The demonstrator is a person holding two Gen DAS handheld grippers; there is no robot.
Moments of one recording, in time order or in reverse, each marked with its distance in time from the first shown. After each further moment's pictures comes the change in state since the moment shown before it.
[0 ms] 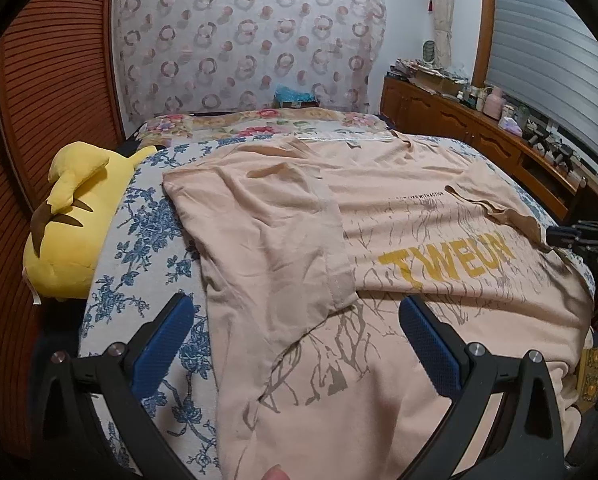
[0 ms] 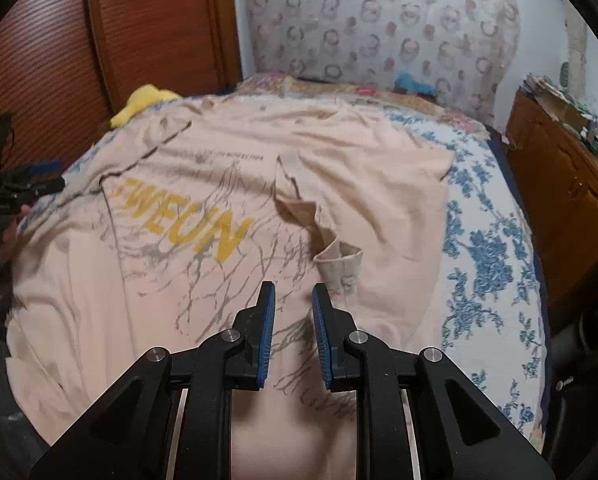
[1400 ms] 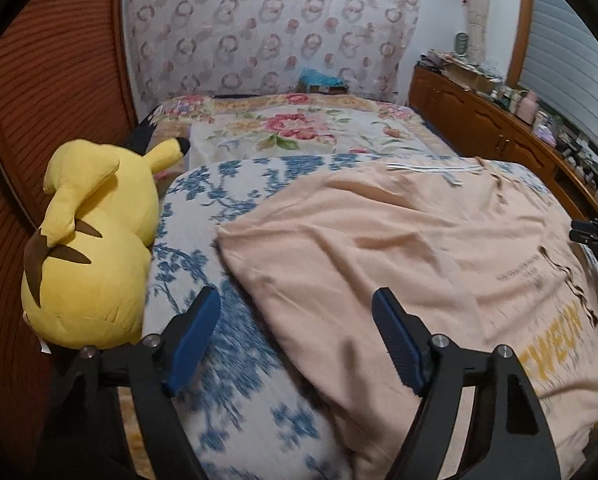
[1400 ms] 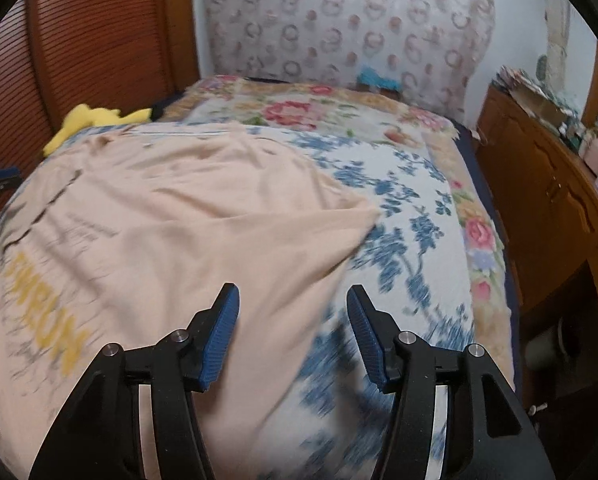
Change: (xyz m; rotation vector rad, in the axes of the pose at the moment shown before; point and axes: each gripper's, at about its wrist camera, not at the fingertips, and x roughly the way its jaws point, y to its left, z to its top) left arm 0.095 0.101 0.084 -0.052 0.095 0.049; right arm 0.085 -0.112 0.076 0.049 0.054 -0.097
